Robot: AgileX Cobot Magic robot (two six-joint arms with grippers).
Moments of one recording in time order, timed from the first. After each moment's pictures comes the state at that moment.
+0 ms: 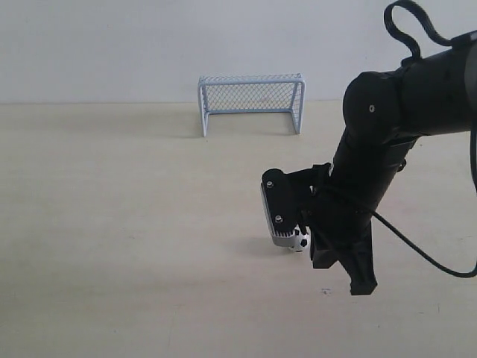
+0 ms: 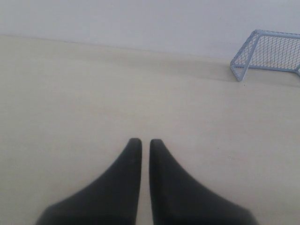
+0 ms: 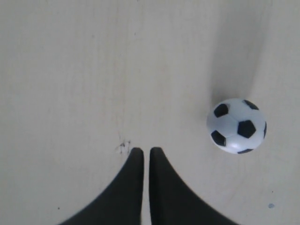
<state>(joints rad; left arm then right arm) 0.00 0.00 0.00 0.07 0.35 -0.16 0.55 1.79 -1.07 0.17 0.82 -1.28</state>
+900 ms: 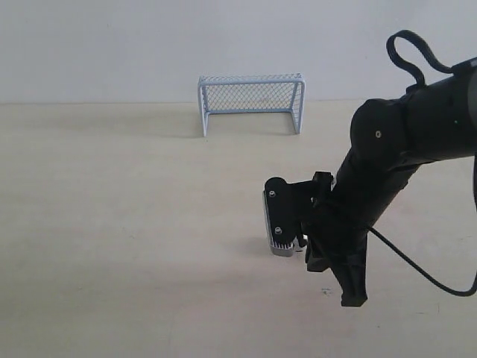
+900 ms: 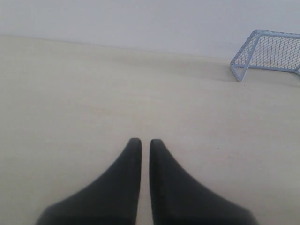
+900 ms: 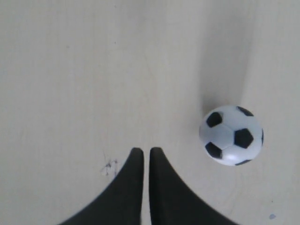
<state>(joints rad) 0.00 0.00 0.00 0.07 0.35 -0.16 0.55 1.79 -0.97 0.22 0.64 -1.28</state>
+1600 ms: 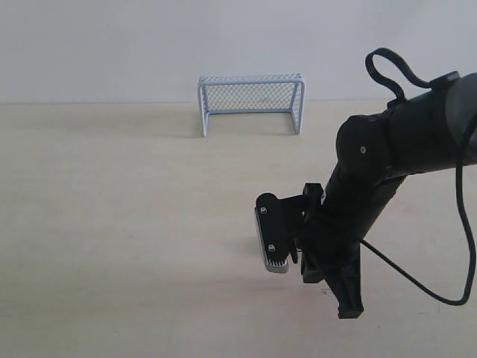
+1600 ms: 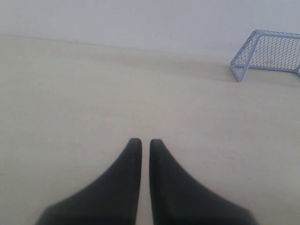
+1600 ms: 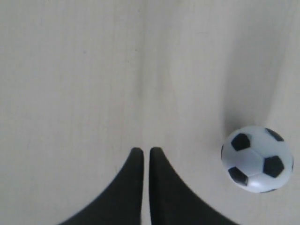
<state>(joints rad) 0.00 0.00 0.00 0.07 0.35 -0.16 0.59 1.83 -0.97 0.19 0.62 -1.28</state>
